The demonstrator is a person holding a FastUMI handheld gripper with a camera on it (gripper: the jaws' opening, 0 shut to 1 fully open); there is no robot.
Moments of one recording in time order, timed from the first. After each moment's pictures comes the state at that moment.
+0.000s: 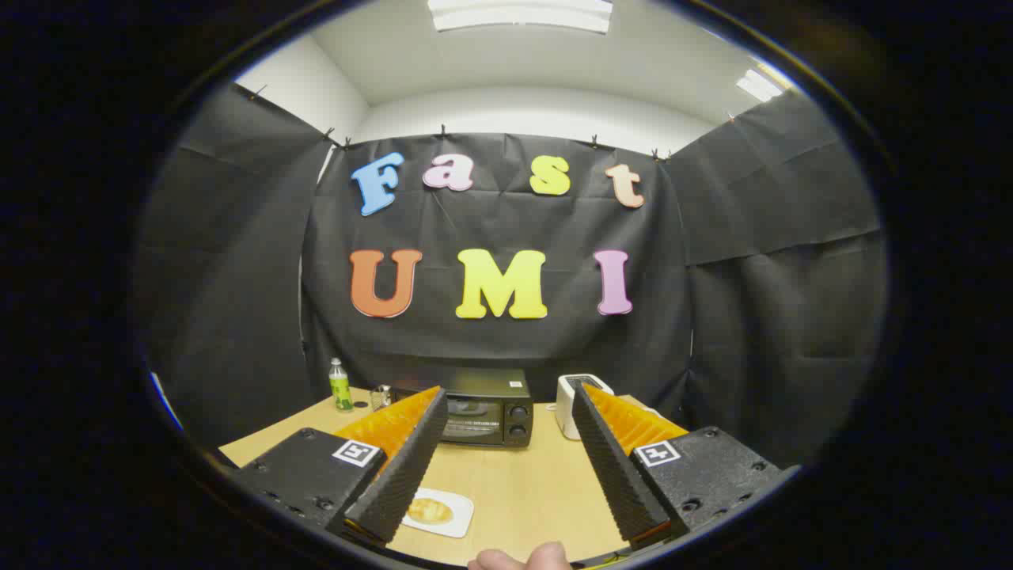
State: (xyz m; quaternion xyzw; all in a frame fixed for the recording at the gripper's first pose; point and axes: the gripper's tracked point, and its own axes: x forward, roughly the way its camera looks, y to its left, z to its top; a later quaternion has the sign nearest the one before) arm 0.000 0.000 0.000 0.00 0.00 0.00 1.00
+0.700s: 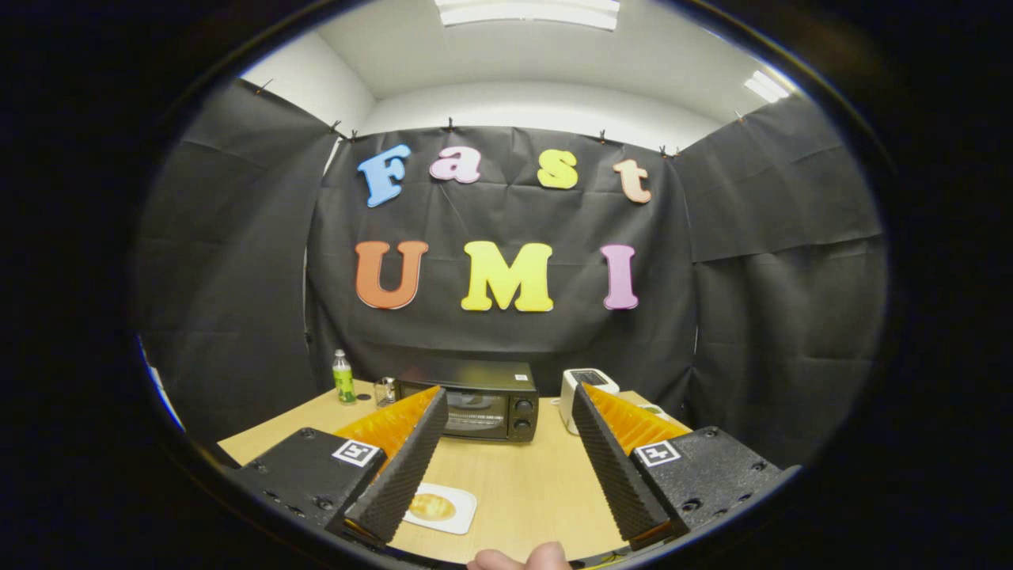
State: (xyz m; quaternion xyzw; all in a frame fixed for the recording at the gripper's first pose) arm 0.005 0.010 -0.010 -0.01 0.01 0.01 1.00
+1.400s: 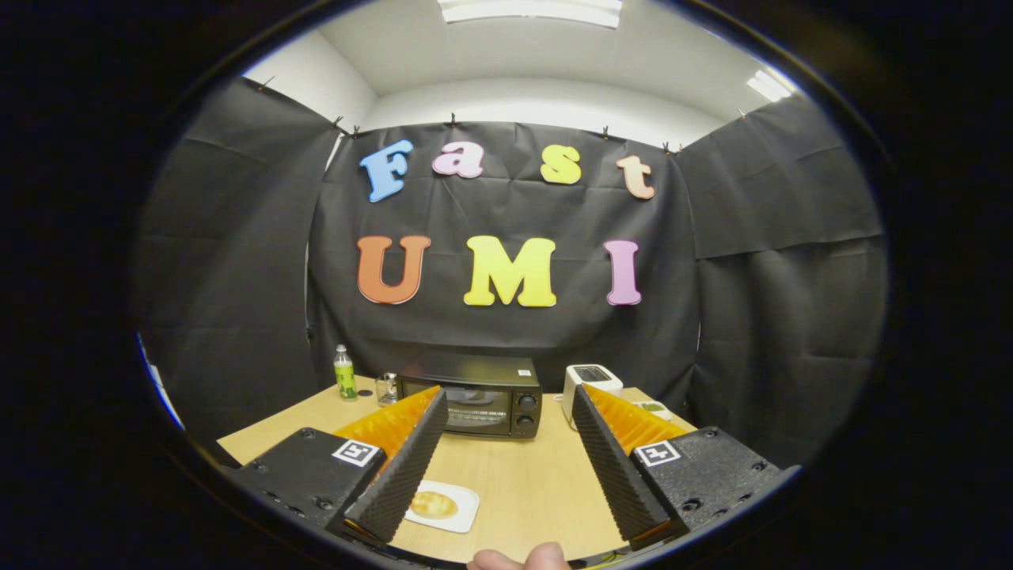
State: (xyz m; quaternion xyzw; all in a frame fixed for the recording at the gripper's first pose) arm 0.009 0.014 -0.019 -0.01 0.02 0.01 1.00
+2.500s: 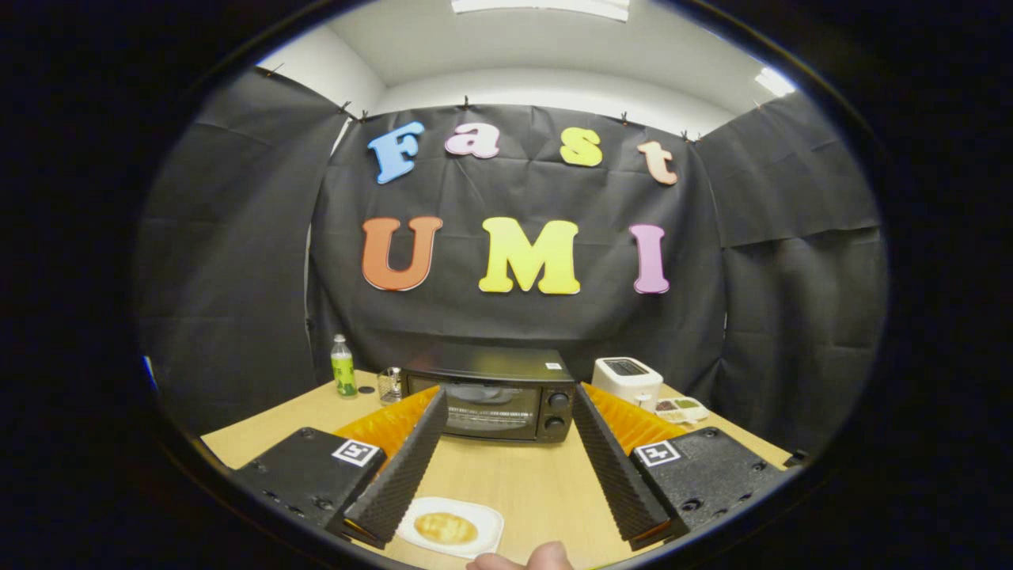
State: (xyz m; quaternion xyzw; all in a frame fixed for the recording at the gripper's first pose) arm 0.125 0.068 -0.073 -0.01 0.02 0.03 1.00
